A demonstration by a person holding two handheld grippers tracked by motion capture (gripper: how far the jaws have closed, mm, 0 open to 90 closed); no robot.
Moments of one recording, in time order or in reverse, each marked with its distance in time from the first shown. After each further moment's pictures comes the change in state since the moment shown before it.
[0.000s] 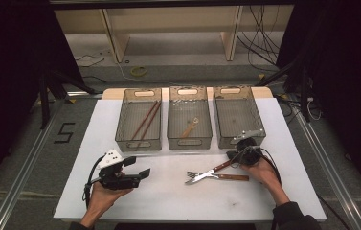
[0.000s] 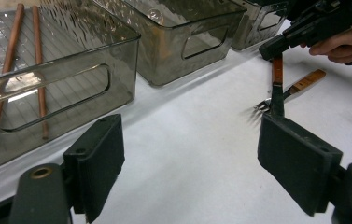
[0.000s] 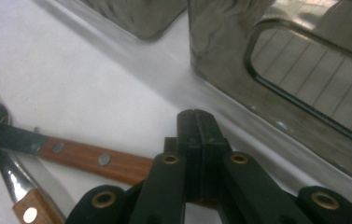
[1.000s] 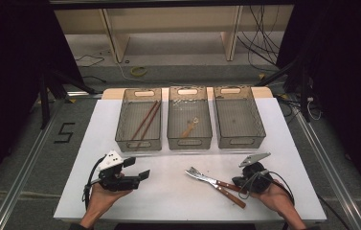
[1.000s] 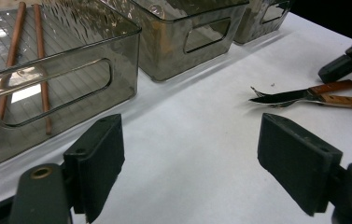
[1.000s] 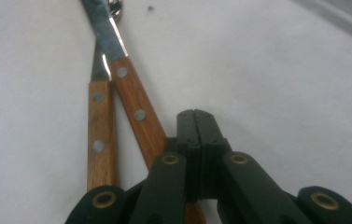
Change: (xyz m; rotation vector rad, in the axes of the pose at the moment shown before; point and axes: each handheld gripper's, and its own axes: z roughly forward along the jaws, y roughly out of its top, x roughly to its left) left arm 0.000 -0.003 -0.001 0.008 0.011 0.023; right arm 0.050 -0.051 -0.044 0.111 0.066 -0.054
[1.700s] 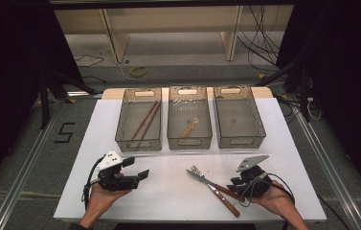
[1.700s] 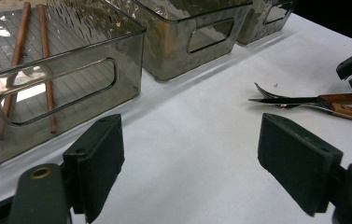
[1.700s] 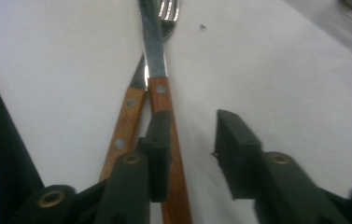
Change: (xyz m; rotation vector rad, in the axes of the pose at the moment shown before) left arm 0.001 -0.001 -0.001 -0.003 0.007 -0.003; right arm 0.018 0.009 -0.013 -0.006 0.058 -0.128
